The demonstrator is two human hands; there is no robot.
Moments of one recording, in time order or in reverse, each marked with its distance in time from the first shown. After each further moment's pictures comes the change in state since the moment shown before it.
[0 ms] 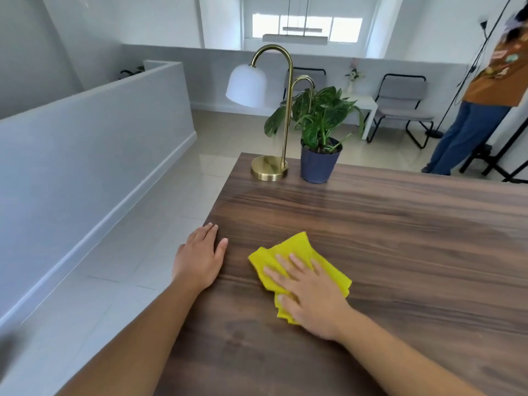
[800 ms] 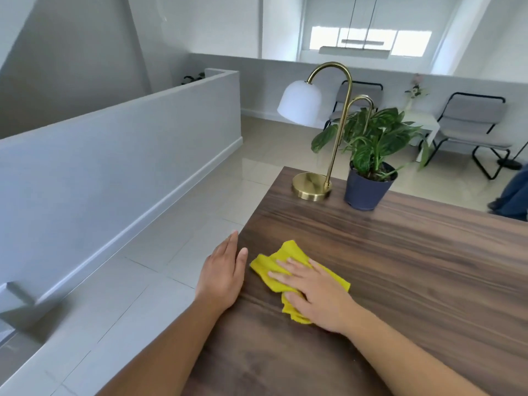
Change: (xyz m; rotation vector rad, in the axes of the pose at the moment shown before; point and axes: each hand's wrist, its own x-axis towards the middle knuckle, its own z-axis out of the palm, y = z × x) left_hand -0.009 -0.003 -0.002 -0.242 0.167 -0.068; right_hand 0.082 0.018 -0.007 0.133 -0.024 -0.289
